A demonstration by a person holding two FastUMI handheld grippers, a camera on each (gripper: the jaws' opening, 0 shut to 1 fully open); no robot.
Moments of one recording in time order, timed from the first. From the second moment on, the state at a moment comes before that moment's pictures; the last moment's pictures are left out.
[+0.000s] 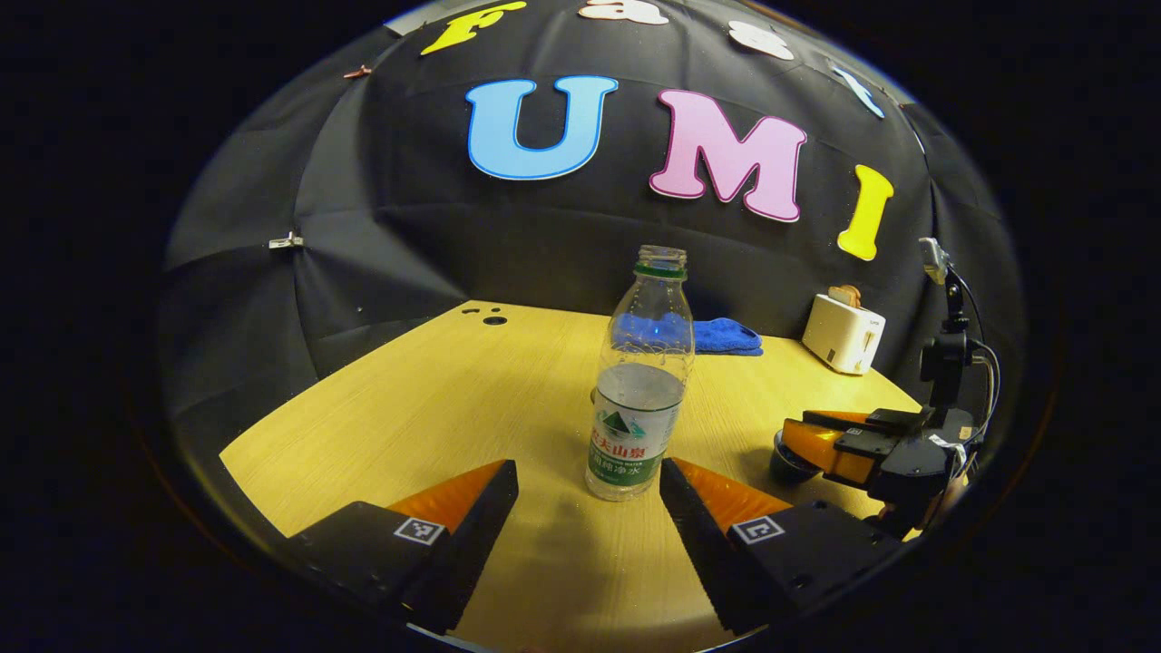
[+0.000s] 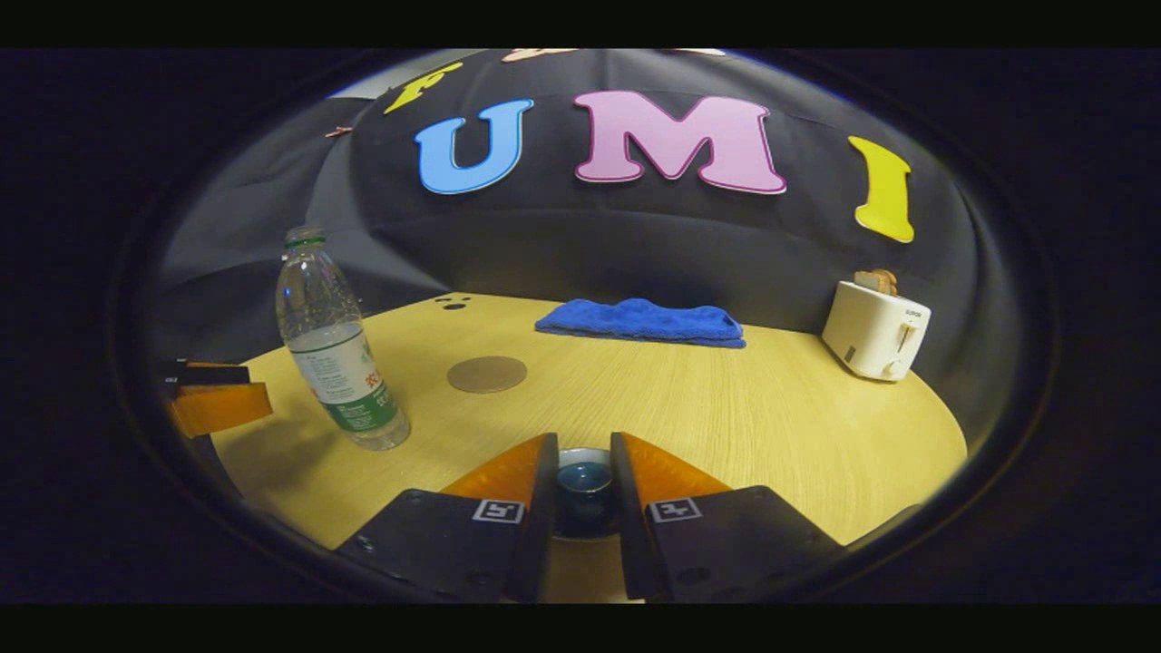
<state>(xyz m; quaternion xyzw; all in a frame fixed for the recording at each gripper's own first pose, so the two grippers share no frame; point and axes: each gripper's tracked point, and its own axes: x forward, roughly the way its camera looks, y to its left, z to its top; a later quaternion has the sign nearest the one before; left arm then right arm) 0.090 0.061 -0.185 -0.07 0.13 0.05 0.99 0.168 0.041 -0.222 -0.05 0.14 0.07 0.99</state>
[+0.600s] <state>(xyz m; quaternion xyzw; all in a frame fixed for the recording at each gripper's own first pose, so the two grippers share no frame) 0.113 0.044 -0.184 -0.04 0.11 0.00 0.99 0.167 0.050 -0.205 -0.04 0.16 0.10 0.98</state>
